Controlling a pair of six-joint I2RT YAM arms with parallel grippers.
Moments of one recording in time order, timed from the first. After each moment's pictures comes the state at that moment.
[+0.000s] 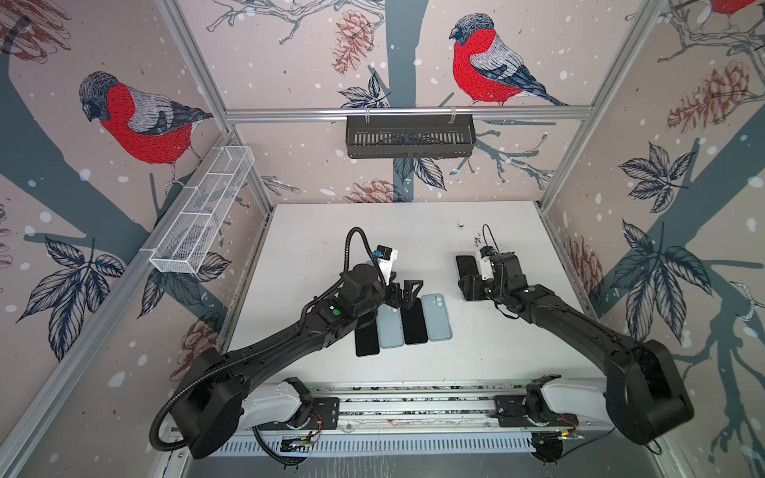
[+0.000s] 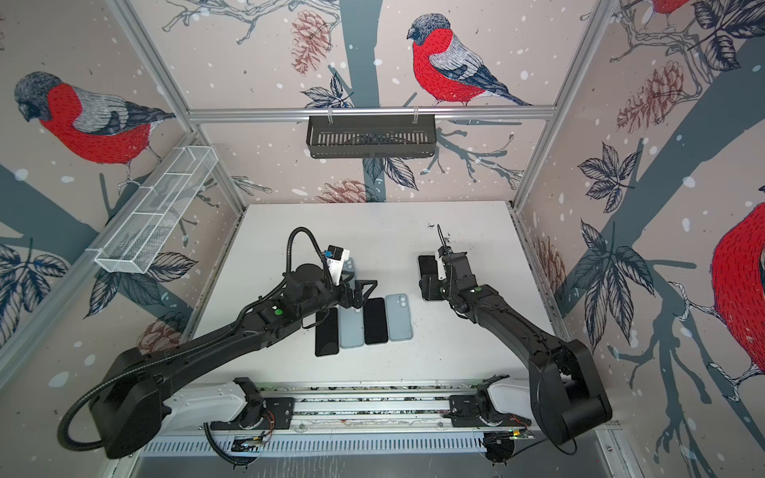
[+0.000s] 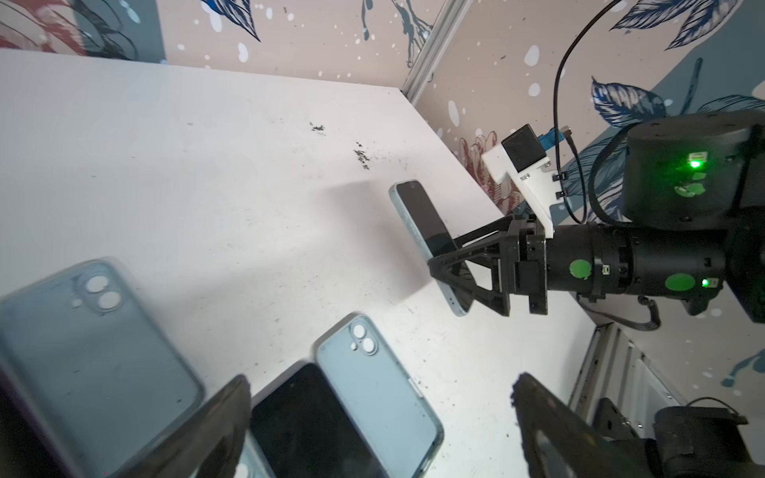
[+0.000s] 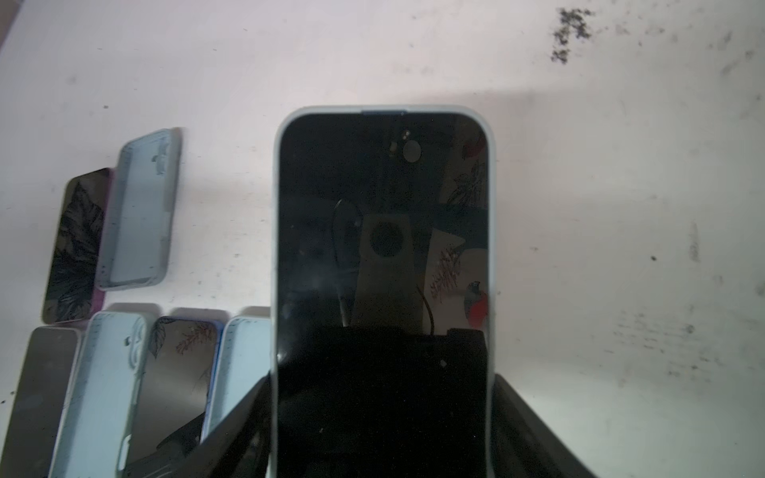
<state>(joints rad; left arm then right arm) -0.75 1.24 0.72 0.16 0.16 -0.46 0.39 1.25 0.69 -0.22 -0.12 0.28</state>
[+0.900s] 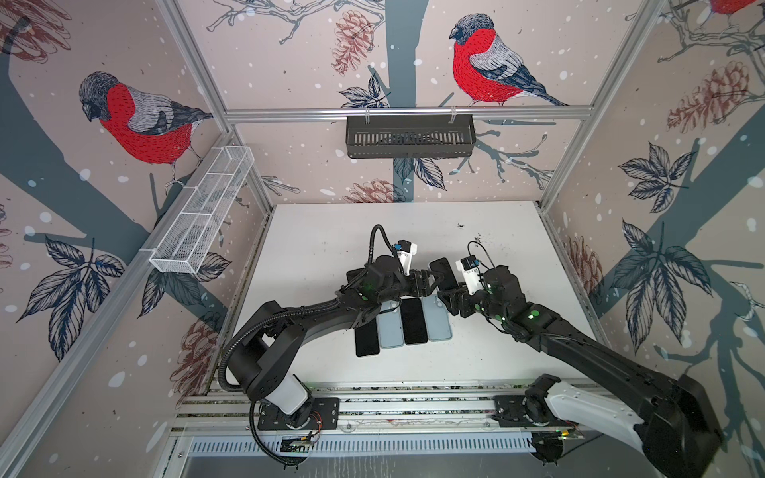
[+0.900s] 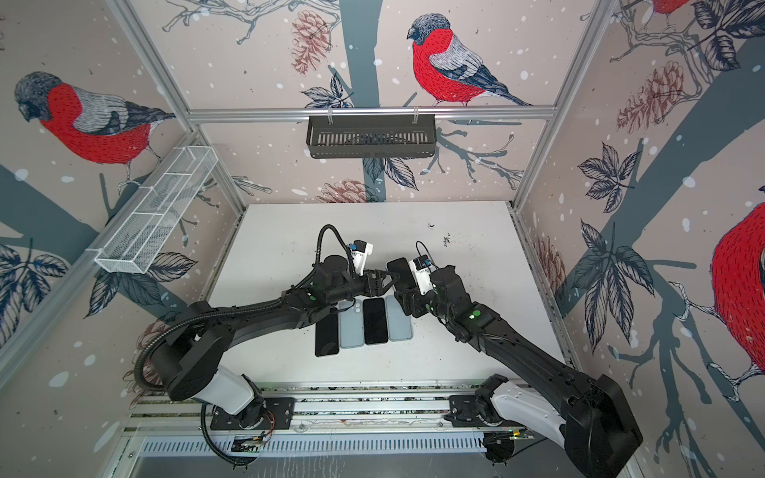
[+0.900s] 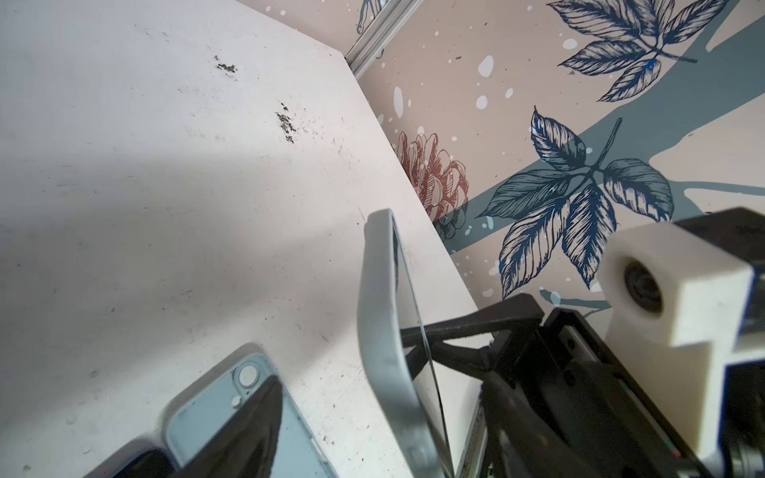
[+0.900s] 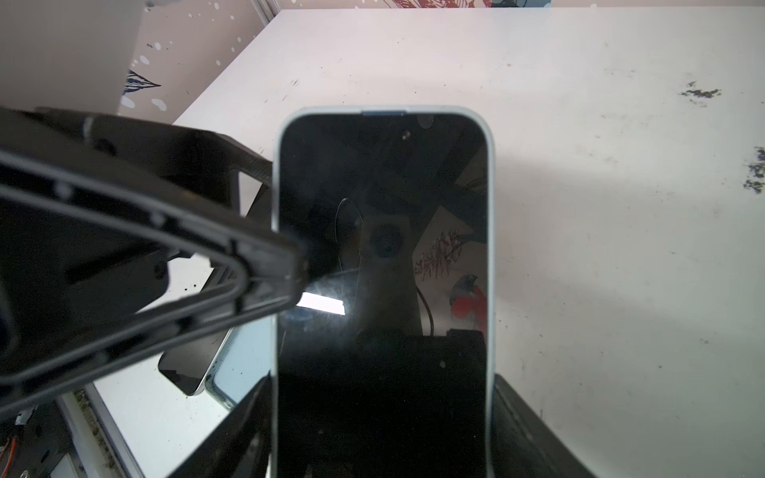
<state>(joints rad) -0.75 1.57 0.82 0.46 0.34 -0.74 0.63 1.03 0.62 -0.15 -0.16 0.23</state>
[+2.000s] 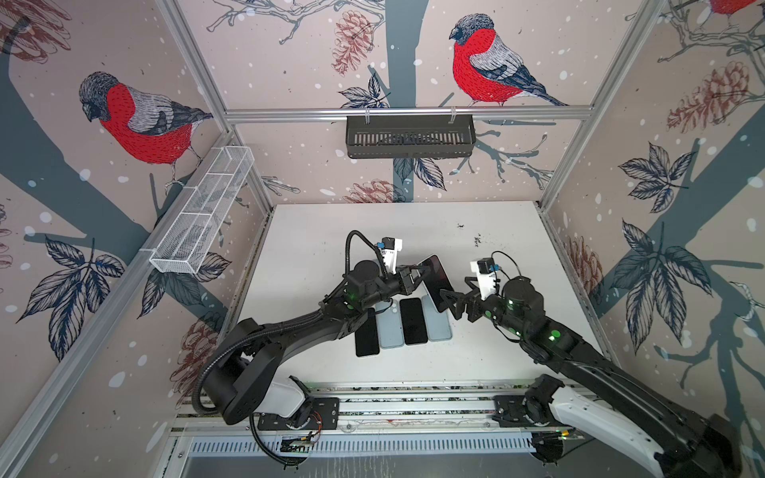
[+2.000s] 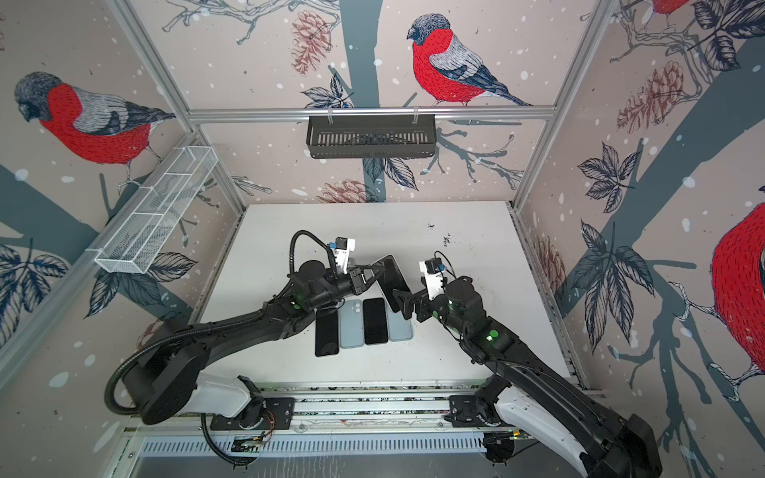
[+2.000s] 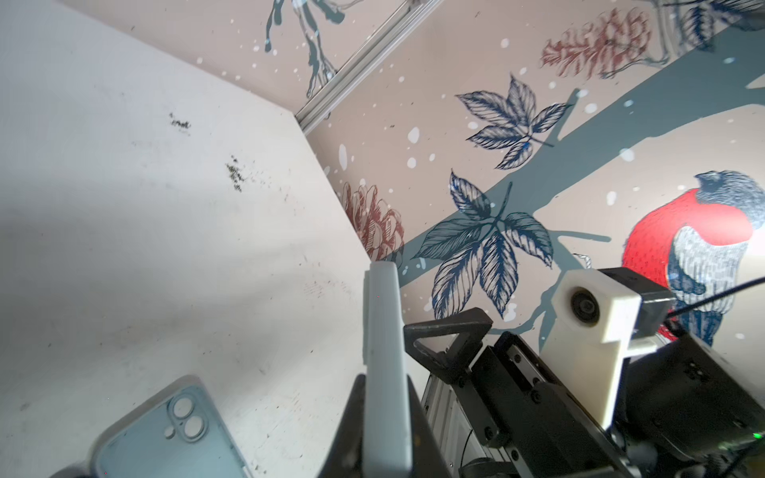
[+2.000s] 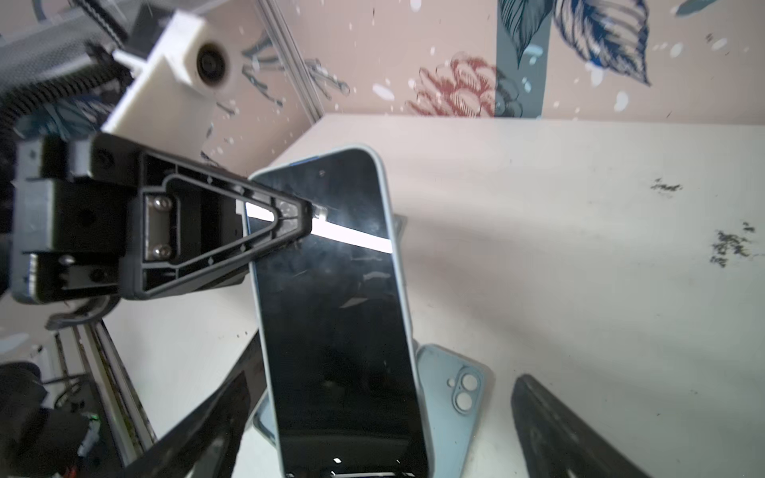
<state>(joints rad) -0.72 1.39 0.69 0.66 0.36 -0.88 0.68 0.75 0.54 -0.06 -0.10 0.30</state>
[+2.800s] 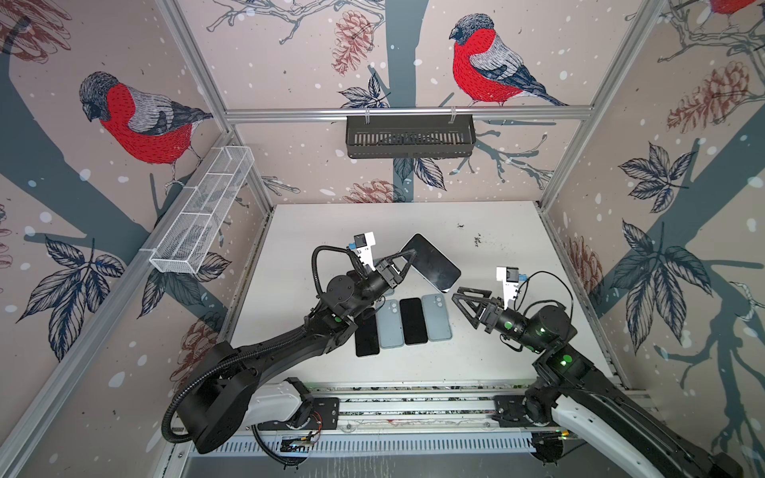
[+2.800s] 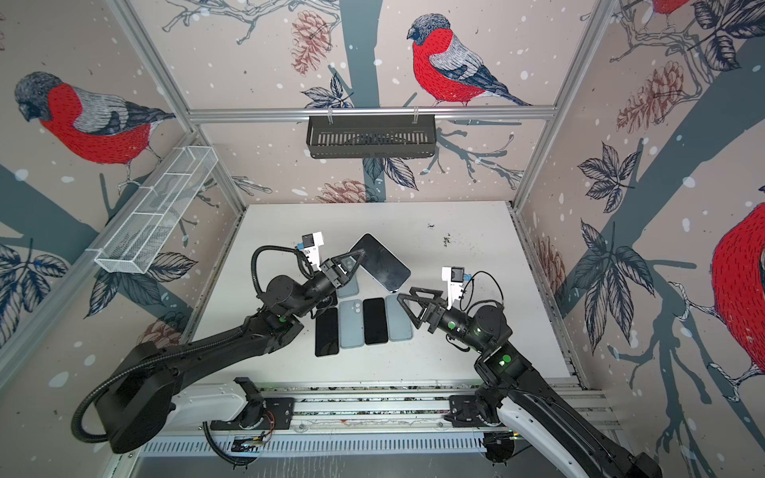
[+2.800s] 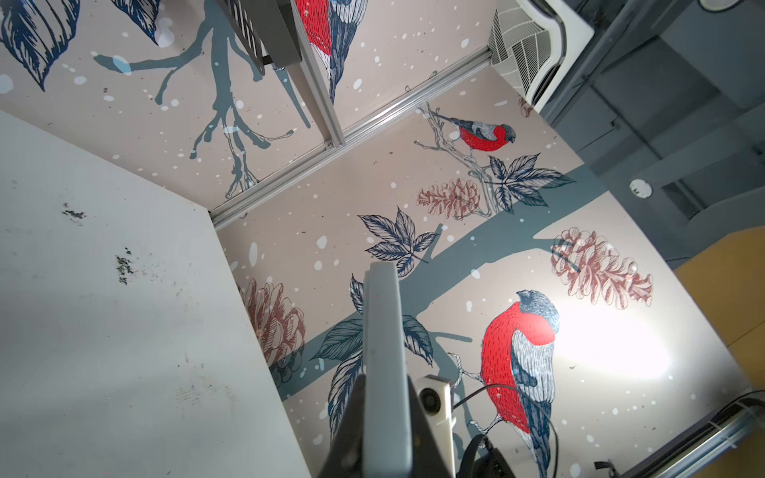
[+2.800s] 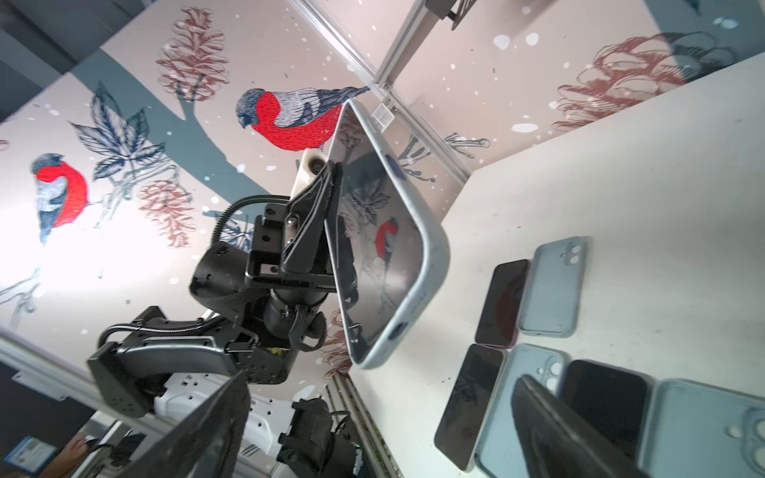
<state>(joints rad) -0.74 1.24 0.57 0.99 0.18 -1.18 0.63 0.54 0.30 0.36 -0.43 0.89</state>
